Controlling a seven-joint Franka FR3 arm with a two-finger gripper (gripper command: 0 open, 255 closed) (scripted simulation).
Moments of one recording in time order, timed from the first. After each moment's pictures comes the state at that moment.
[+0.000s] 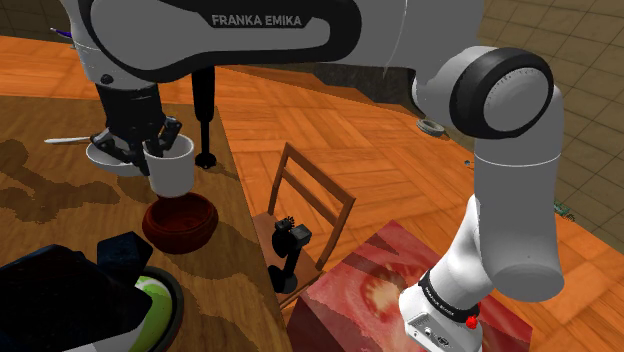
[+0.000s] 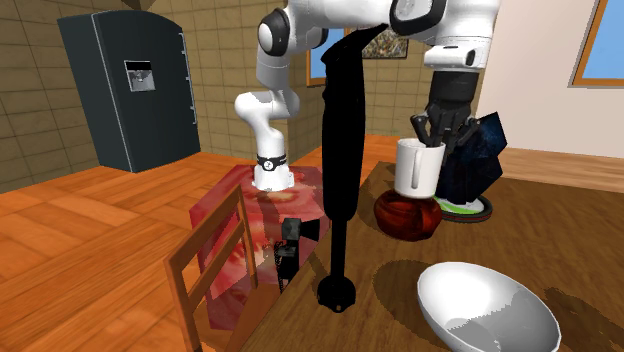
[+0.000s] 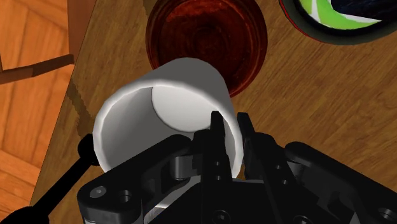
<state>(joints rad) 0.49 0.54 0.35 -1.26 -0.24 1.75 0.69</state>
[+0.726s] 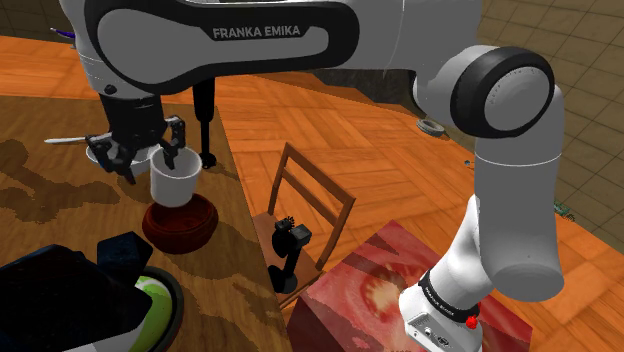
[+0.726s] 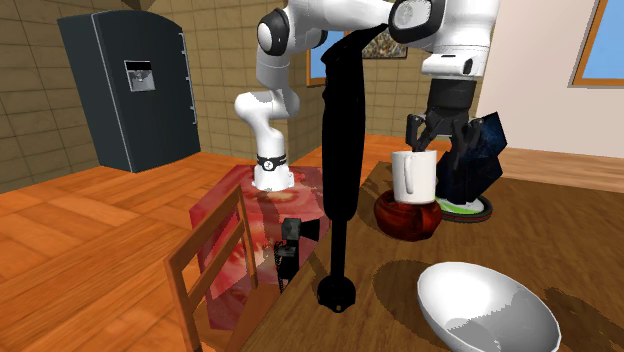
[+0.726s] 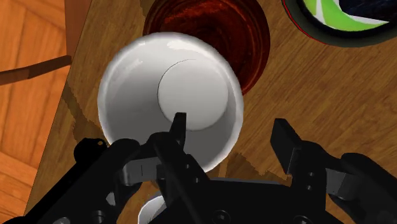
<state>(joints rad) 0.49 0.53 0.35 -1.30 -0.24 1.79 0.70</state>
